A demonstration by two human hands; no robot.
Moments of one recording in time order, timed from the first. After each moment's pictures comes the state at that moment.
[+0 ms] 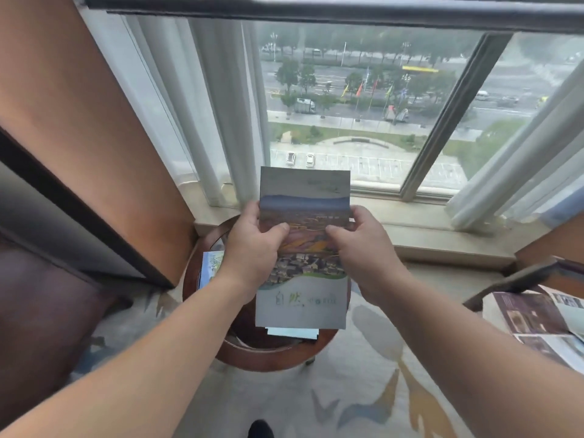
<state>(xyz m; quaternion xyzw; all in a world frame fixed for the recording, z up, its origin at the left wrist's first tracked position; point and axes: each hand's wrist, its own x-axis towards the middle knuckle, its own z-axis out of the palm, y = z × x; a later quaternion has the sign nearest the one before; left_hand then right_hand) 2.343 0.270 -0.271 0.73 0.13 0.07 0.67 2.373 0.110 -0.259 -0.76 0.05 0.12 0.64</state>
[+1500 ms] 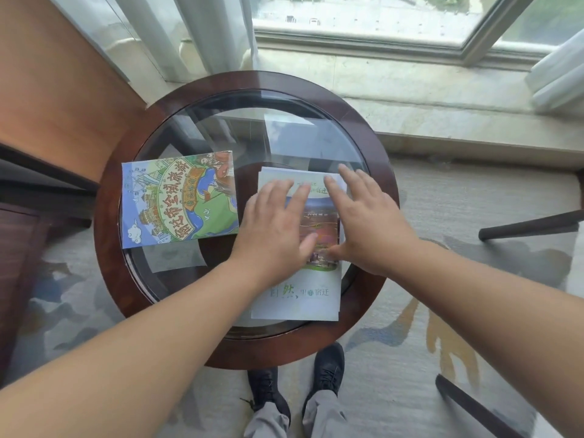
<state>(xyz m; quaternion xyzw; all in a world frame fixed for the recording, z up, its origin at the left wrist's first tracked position) 2.420 0.268 -0.600 0.99 -0.04 -0.05 0.15 2.468 0.102 -0.577 -0.95 -0.24 0.21 0.05</state>
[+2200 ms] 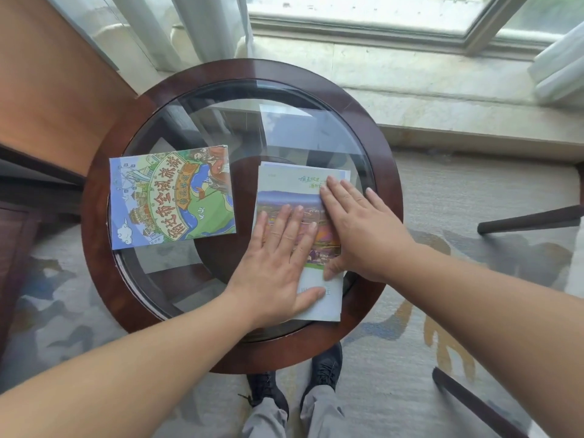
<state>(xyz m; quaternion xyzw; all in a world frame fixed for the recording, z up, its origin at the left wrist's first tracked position) 2.377 0.267 -0.635 0.97 -0.18 -0.14 0.01 2.467 0.103 -0.591 -0.92 -0.29 0.27 -0.01</state>
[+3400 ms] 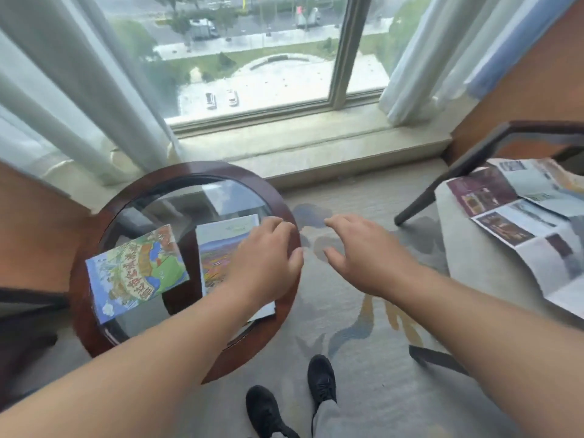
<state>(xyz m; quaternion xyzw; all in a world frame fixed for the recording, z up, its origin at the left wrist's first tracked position) 2.398 0.170 -0.463 0.96 -0.16 -0.12 0.22 2.379 -0.010 -0.431 -0.97 -0.05 0.17 0.15</state>
